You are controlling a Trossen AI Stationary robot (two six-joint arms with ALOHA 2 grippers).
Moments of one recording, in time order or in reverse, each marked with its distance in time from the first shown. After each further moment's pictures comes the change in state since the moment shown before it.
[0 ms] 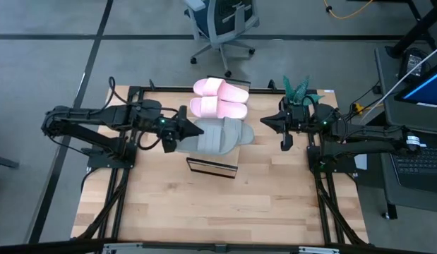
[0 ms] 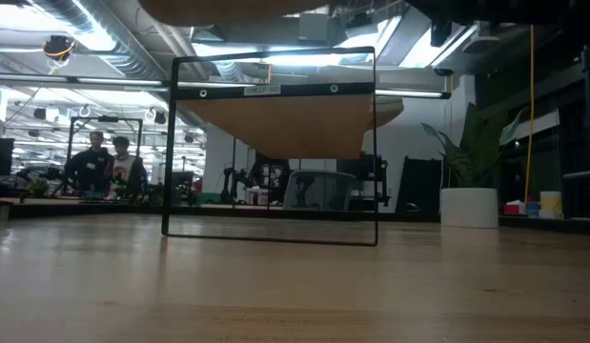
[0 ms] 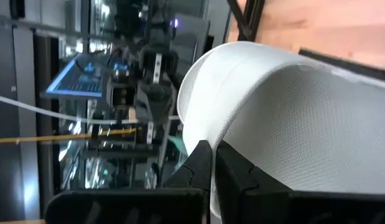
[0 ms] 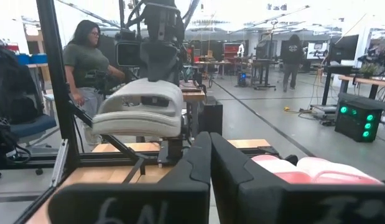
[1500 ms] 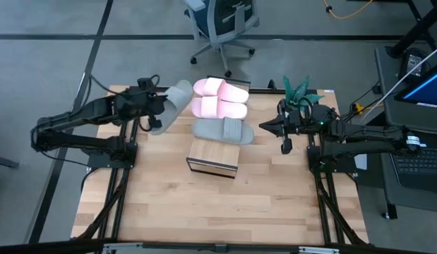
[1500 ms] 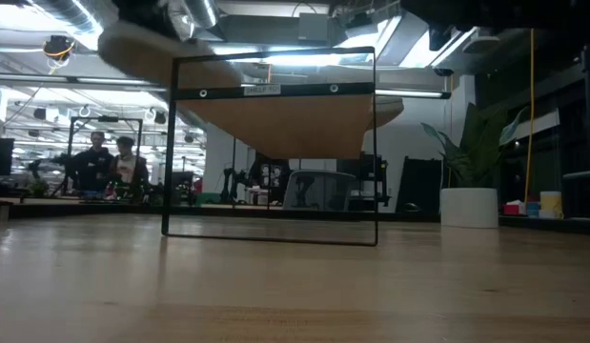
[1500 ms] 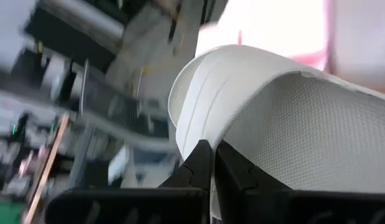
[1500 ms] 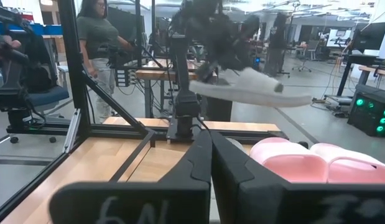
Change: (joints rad) left arm 0.275 -0.255 -0.111 -0.405 -0.526 -0.733; right arm 0.000 0.000 0.000 -0.088 -0.062 -0.068
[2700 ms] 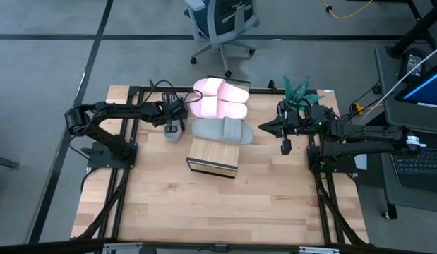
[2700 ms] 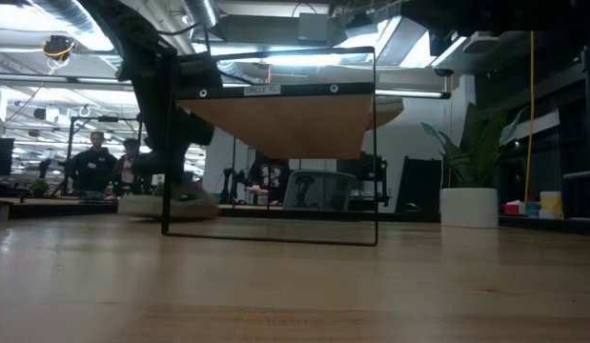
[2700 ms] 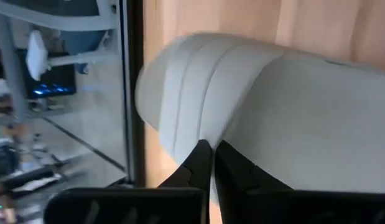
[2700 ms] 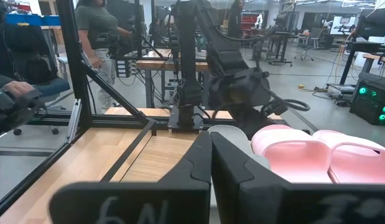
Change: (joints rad) left arm 0.207 0.595 -0.253 0.249 -0.050 -0.108; right arm 0.000 0.000 0.000 -0.047 0.000 0.003
